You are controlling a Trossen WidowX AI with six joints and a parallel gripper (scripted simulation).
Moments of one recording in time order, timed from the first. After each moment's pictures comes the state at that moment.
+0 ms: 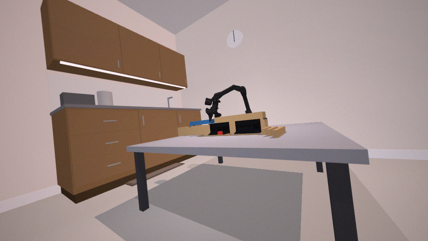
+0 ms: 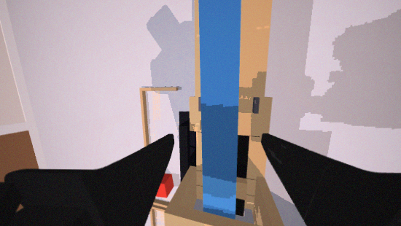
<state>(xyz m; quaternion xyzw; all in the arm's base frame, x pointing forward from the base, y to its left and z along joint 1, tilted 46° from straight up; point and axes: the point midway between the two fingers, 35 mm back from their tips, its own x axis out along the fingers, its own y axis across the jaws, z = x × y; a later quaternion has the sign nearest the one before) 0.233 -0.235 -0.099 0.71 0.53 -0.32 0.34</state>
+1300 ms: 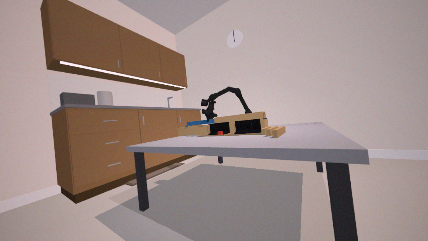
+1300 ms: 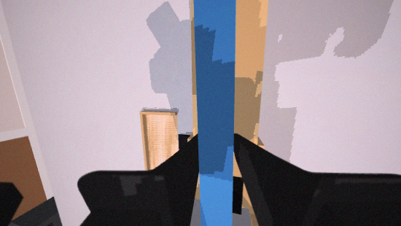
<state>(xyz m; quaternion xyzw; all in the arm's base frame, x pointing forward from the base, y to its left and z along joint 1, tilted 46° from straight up) 0.227 -0.270 -0.135 0.71 0.54 -0.32 0.33</state>
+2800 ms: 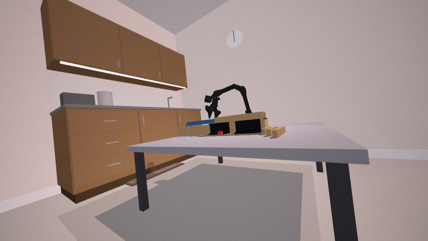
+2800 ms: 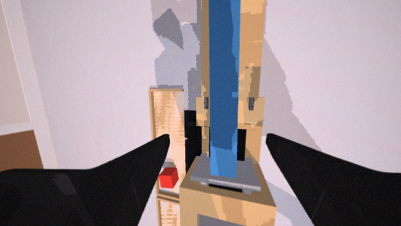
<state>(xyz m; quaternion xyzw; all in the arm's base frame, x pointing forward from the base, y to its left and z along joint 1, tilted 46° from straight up) 0.232 -0.254 -0.081 0.71 0.53 -0.32 0.34</state>
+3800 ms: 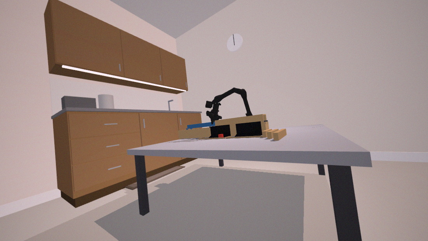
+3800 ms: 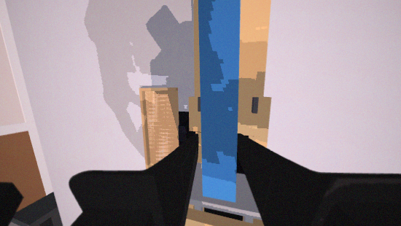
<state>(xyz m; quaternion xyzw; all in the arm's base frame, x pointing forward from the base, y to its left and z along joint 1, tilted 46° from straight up) 0.233 -0.235 -0.099 0.71 0.53 -0.32 0.34</state>
